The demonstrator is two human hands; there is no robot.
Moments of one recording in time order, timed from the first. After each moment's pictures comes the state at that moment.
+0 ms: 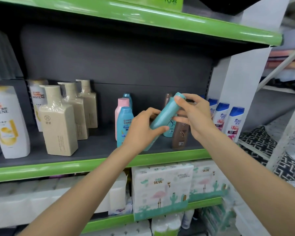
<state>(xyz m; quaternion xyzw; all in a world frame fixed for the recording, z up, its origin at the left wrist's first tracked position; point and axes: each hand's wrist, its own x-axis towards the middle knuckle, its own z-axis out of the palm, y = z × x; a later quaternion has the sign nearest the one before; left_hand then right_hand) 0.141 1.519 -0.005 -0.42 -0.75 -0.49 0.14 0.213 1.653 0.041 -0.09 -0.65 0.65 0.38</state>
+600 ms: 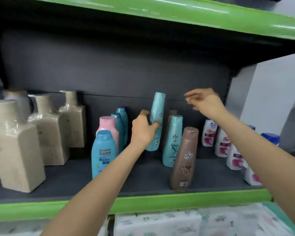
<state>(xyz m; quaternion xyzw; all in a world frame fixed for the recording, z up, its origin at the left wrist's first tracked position) 0.012 1.644 0.008 -0.24 -0.78 -0.56 0.15 0.073 1.826 0.091 -0.06 -0.87 0.35 0.34</state>
